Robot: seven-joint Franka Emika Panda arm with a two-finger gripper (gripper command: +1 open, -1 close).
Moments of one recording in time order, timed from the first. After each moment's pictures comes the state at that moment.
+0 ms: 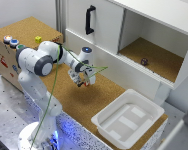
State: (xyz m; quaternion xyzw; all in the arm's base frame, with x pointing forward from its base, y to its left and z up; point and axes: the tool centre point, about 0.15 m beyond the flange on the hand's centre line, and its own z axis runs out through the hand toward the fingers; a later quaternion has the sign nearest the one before) arm 0.425 0.031 0.220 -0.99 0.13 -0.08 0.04
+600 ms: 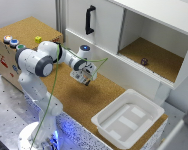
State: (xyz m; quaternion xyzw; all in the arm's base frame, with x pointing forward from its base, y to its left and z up) arm 0.410 0.057 0.225 -0.96 -0.26 -0.06 0.04
